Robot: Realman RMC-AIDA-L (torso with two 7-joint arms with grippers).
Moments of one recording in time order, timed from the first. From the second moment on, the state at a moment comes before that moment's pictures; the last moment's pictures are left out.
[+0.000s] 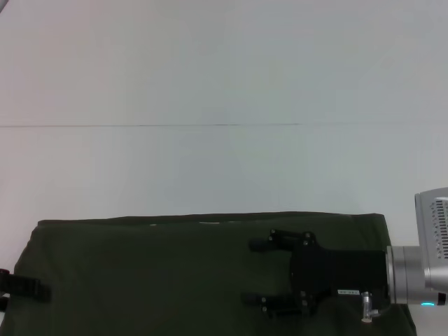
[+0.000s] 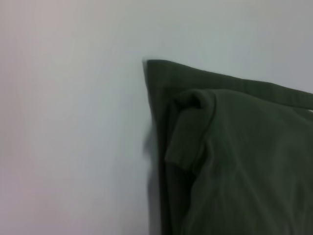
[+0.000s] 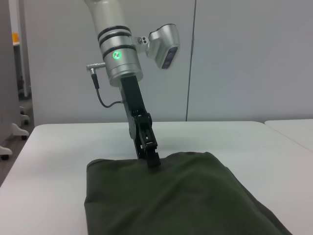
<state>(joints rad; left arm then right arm) -0.63 -1.91 0.35 0.71 2.82 1.60 -2.38 0.64 2.10 -0.76 -0.36 -1.98 -1.47 0.86</state>
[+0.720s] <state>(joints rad) -0.63 -1.91 0.35 0.71 2.82 1.60 -2.39 0.64 2.10 -0.76 -0.36 -1.98 -1.47 0.86</state>
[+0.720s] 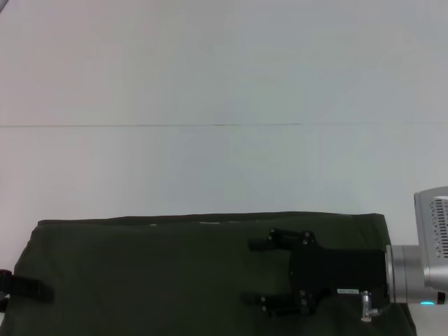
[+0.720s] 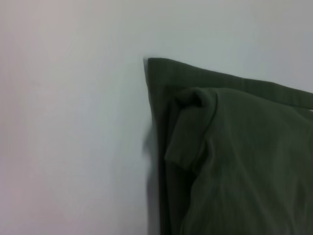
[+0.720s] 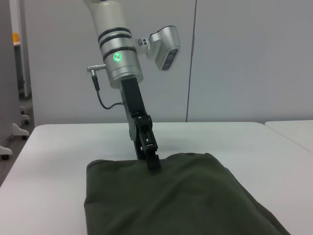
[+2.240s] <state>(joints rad) -0.65 -1.91 0.37 0.67 2.80 1.60 -2.38 0.65 2.10 -0.76 -0.36 -1.98 -1.47 0.86</state>
